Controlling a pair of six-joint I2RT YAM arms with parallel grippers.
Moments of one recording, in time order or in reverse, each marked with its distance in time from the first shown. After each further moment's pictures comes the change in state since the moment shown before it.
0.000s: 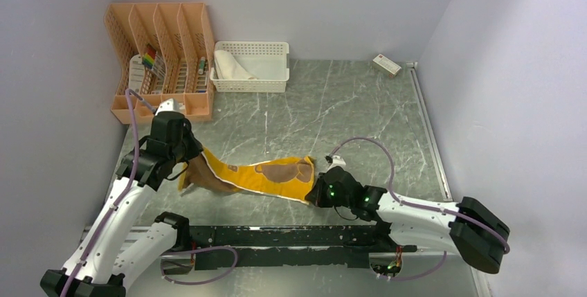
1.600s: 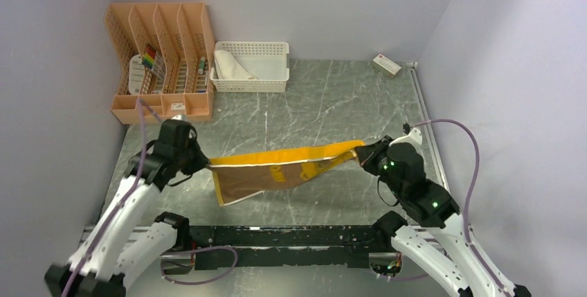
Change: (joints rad) left arm 0.002 -0.056 -0.075 -0.117 0.156 -0.074; right arm -0.369 -0.535 0.540 -0.769 0.247 -0.063
